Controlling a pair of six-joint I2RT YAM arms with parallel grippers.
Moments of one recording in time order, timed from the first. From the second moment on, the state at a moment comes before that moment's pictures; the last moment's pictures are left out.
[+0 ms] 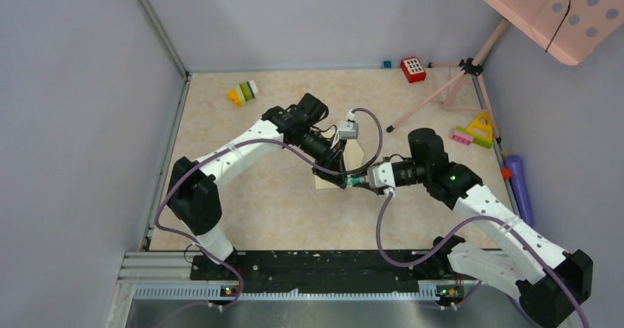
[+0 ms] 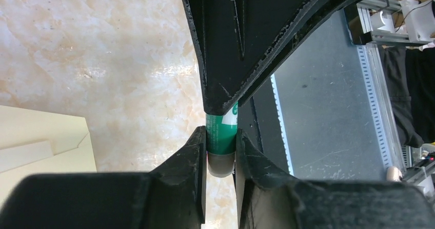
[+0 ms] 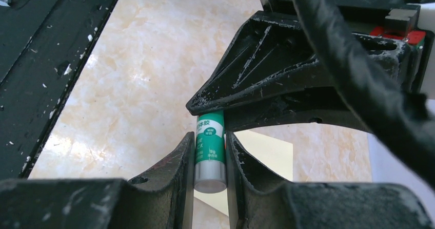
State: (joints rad) left arm -0.71 1.69 1.47 -0.87 1.09 0.47; right arm 0.57 0.93 0.78 -0.40 -0.93 -1.03
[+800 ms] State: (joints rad) left arm -0.71 1.69 1.49 -0.87 1.12 0.47; right arm 0.57 0.95 0.78 -0.39 -0.96 -1.05
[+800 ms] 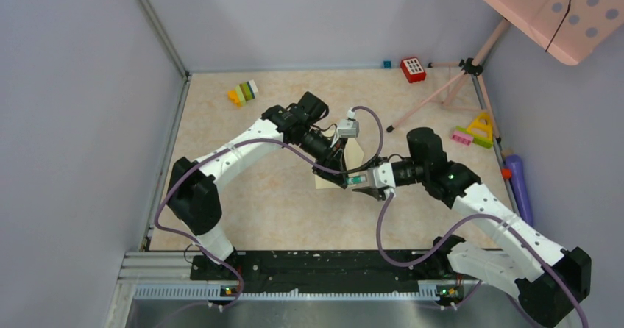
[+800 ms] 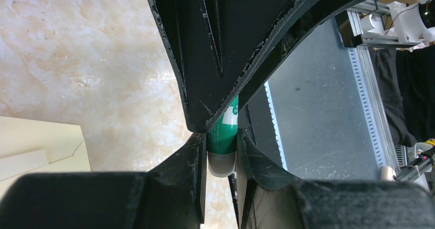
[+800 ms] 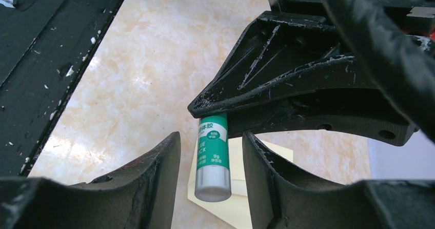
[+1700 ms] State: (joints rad) left arm -0.70 1.69 1.49 -0.89 1.15 0.45; right arm 0.57 0.96 0.77 -0.33 -1.00 -0.96
